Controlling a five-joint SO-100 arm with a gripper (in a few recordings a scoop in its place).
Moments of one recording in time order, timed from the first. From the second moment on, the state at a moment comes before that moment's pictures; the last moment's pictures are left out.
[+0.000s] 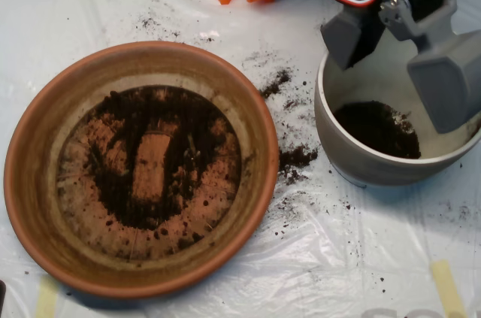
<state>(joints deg) -22.6 78.2 47.5 102.8 -10.6</state>
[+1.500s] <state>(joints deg) 20.6 77.6 100.4 69.5 -6.6</state>
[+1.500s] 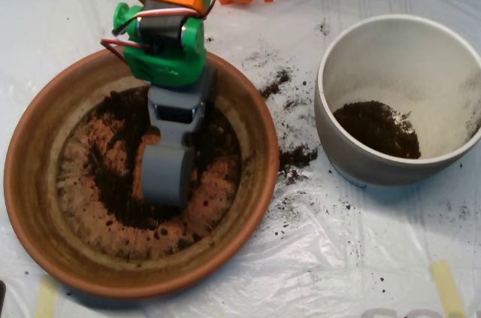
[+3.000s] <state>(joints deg) 21.4 74.3 95.4 67.2 -8.8</state>
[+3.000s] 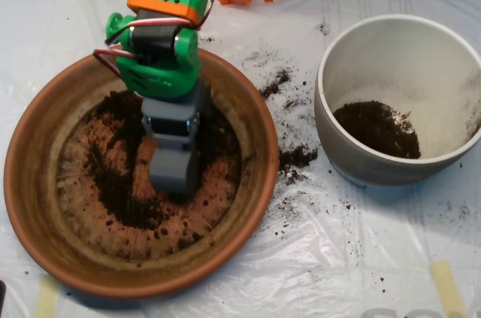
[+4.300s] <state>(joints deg) 21.6 91.6 120.1 45.0 -15.3</state>
